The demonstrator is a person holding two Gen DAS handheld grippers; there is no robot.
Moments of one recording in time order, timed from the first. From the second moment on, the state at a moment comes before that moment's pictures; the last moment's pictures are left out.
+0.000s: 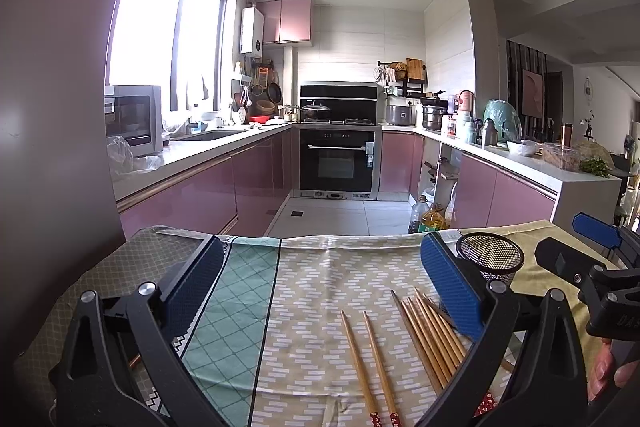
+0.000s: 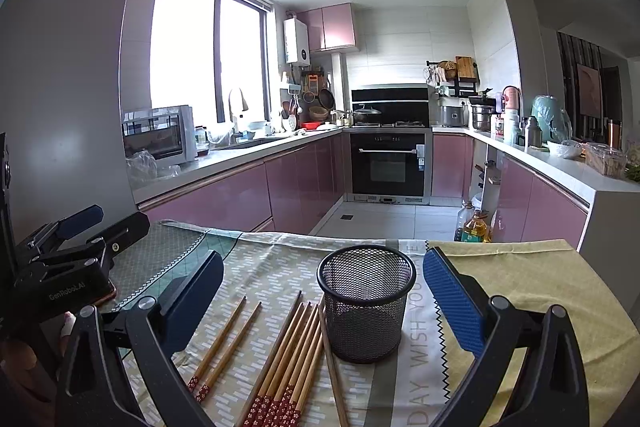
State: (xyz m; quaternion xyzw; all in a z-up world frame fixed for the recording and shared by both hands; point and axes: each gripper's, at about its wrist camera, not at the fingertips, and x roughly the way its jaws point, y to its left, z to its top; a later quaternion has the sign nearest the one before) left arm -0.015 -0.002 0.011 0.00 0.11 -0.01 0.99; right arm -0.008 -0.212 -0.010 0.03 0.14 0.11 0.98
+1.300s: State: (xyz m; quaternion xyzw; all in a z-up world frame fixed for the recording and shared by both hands) left arm -0.017 -0.004 0.011 0.00 0.11 -0.01 0.99; right arm -0.011 -0.214 -0.012 0.04 0.14 0.12 0.98
